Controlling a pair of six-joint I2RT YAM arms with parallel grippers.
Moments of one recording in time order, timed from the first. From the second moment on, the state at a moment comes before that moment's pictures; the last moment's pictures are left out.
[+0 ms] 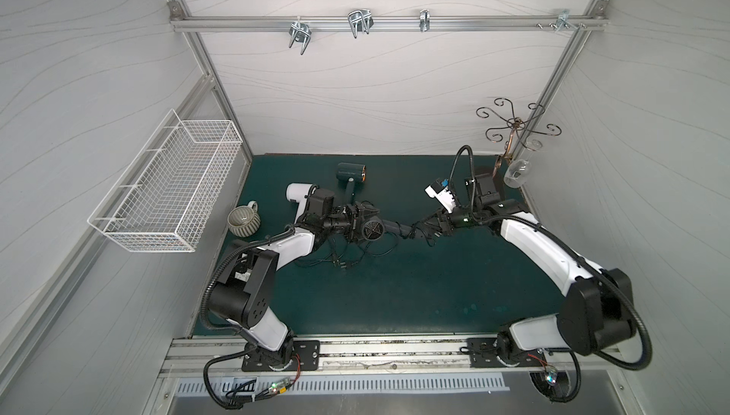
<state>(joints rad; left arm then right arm) -0.33 1.60 0.80 0.25 0.91 -1.65 0.35 1.42 1.09 -0.58 -0.80 -0.24</state>
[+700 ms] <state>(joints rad) -0.42 1.62 0.70 0.35 0.80 -1.90 0.39 1.79 1.19 -0.55 -0.79 -0.34</state>
